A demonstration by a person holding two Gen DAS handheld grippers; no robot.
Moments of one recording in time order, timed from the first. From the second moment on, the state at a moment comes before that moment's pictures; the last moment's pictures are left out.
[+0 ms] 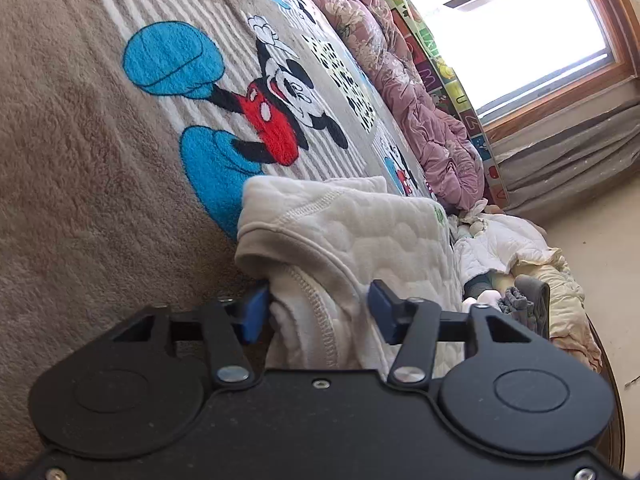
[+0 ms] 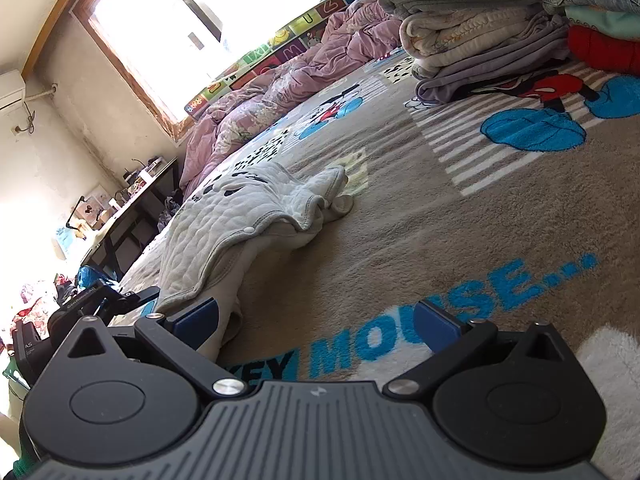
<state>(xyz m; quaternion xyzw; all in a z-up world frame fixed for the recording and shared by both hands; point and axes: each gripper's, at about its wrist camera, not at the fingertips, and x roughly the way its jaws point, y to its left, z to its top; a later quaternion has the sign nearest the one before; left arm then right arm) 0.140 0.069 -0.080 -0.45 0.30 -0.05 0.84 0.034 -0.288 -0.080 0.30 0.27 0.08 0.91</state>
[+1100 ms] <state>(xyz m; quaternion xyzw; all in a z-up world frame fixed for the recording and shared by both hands) -0.047 -0.144 -0.019 0.52 0.08 -0.48 0.70 -0.008 -0.430 -0.074 0.55 0.17 0.17 0.80</state>
